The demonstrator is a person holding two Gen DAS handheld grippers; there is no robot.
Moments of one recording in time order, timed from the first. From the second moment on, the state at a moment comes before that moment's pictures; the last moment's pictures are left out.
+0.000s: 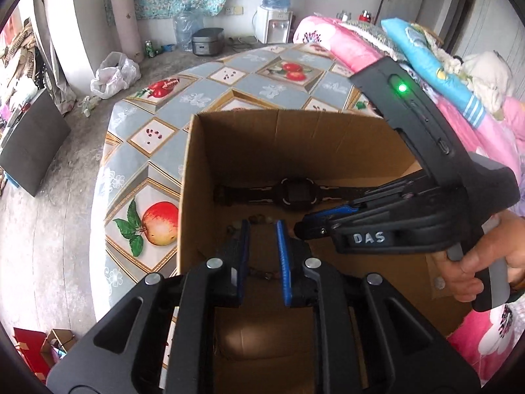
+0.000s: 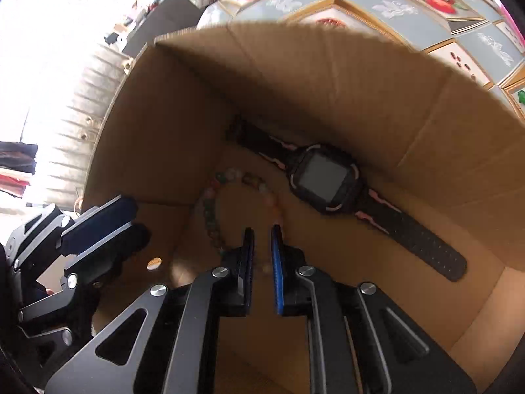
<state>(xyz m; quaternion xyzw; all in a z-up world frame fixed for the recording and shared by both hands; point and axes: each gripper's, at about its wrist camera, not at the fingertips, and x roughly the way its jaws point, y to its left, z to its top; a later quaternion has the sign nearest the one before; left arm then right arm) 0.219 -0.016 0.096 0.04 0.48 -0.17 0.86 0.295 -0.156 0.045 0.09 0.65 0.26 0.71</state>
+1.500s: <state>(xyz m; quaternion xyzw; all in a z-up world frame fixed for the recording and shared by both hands) 0.150 0.025 0.063 -0.12 0.47 -0.15 0.86 0.141 -0.316 0.078 0.24 0.45 0.11 0.86</state>
